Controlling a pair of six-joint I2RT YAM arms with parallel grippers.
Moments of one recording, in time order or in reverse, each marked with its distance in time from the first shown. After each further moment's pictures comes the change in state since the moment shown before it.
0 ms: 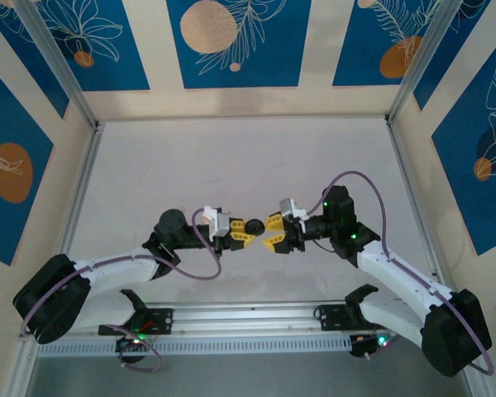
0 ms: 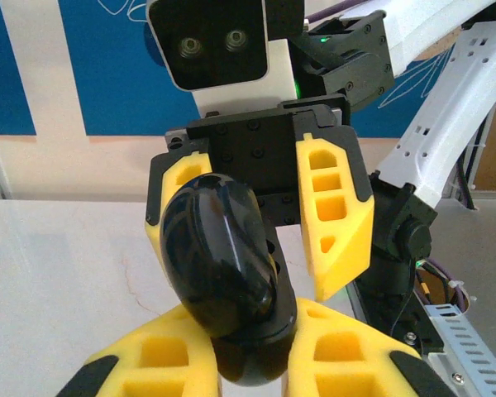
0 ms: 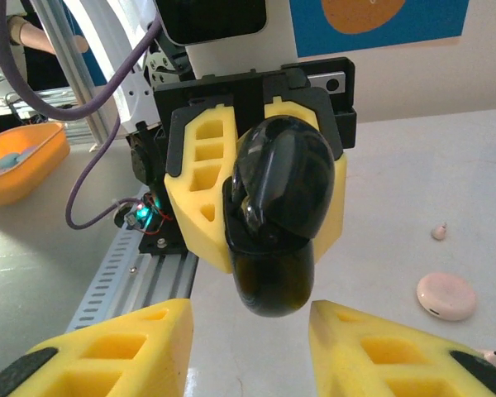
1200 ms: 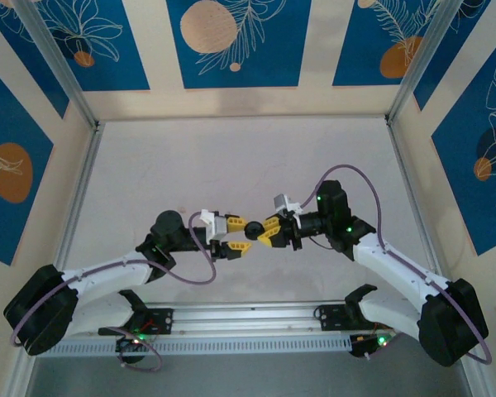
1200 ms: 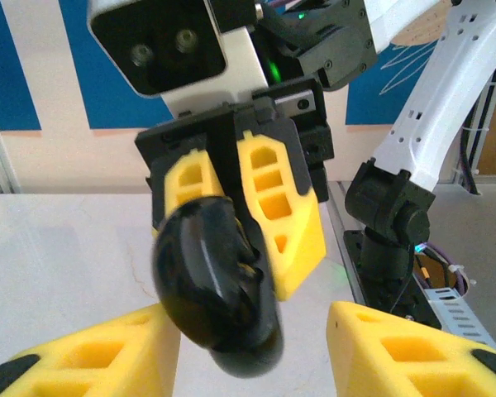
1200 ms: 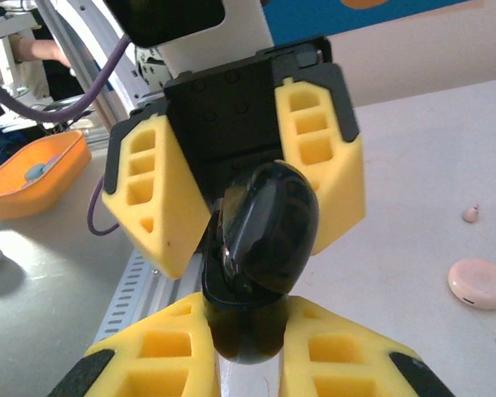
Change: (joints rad) left arm 0.000 -0.093 -0.011 -0.134 -0.012 0.057; right arm 0.013 0.066 0.067 -0.079 -0.005 0.047
